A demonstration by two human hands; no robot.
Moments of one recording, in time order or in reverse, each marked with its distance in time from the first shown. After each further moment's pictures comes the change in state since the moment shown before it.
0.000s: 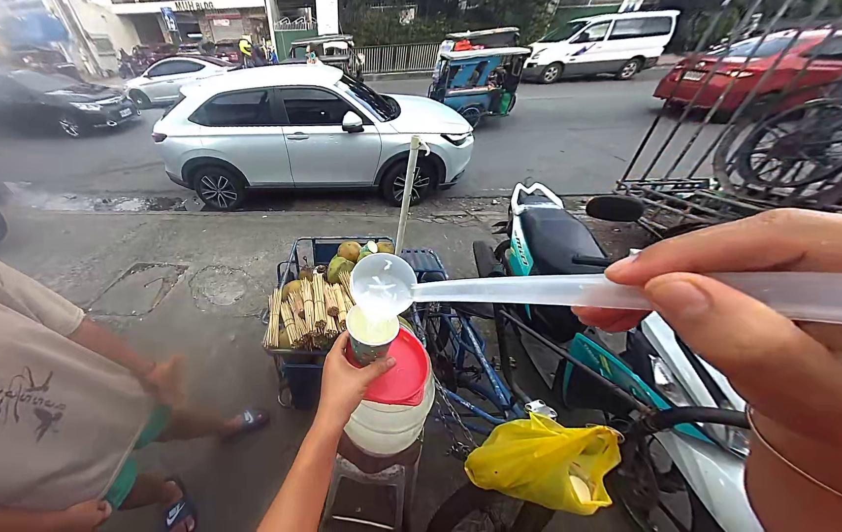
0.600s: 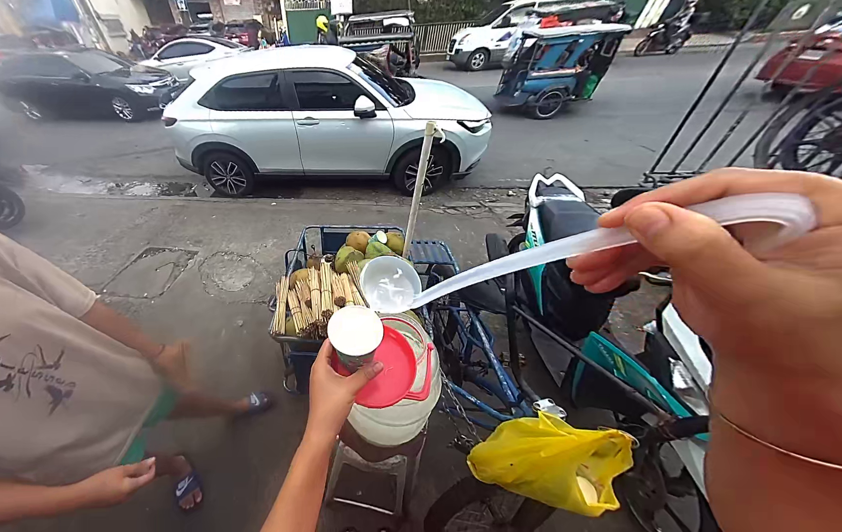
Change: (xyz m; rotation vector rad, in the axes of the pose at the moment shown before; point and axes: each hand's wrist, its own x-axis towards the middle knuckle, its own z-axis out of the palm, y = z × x) left_hand -0.022 -0.013 -0.017 -0.074 0.167 0.065; right_hand 0.003 0.042 0.016 0.245 0.069 0.275
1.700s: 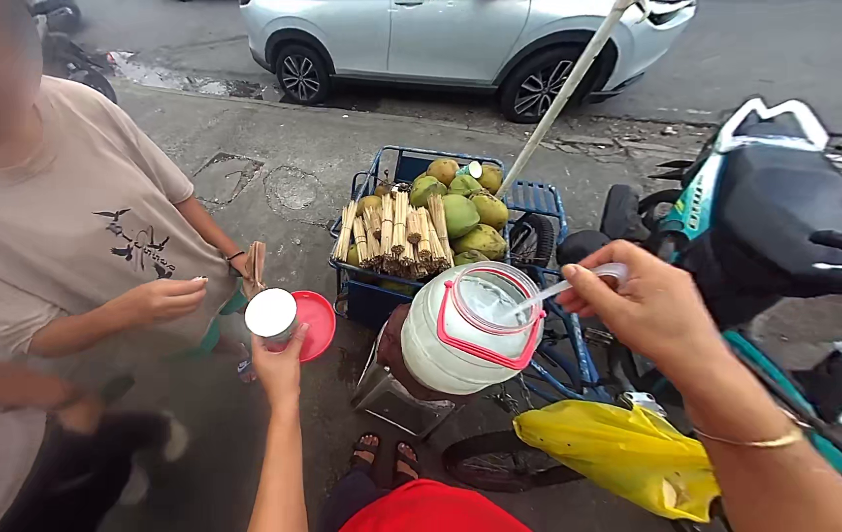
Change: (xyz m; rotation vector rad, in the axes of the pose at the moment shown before) left_hand -0.043 -0.054 -0.176 0.284 0.819 0.094; right_hand -0.070 0.120 0.112 -0.280 -0.491 0.534
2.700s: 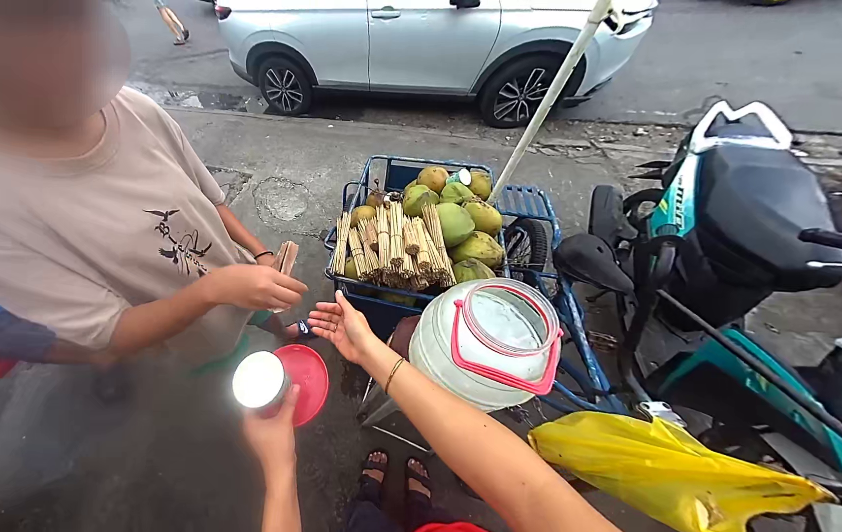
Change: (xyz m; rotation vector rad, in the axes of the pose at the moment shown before) left_hand -0.016 -0.022 -0.042 -0.018 0.065 -0.095; right_hand 0.067 -0.096 0.327 1.427 -0.427 0.791
